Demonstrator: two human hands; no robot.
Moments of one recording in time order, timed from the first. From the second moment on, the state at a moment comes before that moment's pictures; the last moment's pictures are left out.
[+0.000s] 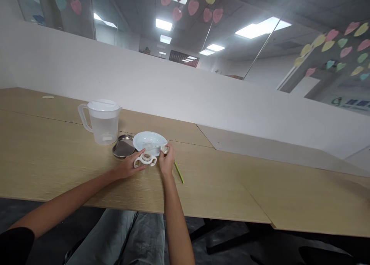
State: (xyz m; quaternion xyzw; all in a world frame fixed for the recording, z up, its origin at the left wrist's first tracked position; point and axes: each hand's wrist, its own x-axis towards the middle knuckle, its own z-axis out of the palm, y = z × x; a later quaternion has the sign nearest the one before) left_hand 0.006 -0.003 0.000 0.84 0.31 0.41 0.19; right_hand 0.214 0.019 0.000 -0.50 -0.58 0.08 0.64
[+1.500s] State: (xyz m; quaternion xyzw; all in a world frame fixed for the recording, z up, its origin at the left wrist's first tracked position) left_hand 0.006 -0.004 0.000 0.81 0.29 0.45 0.26; right_hand 0.213 0.025 -0.008 -0.59 -0.65 -0.02 0.47
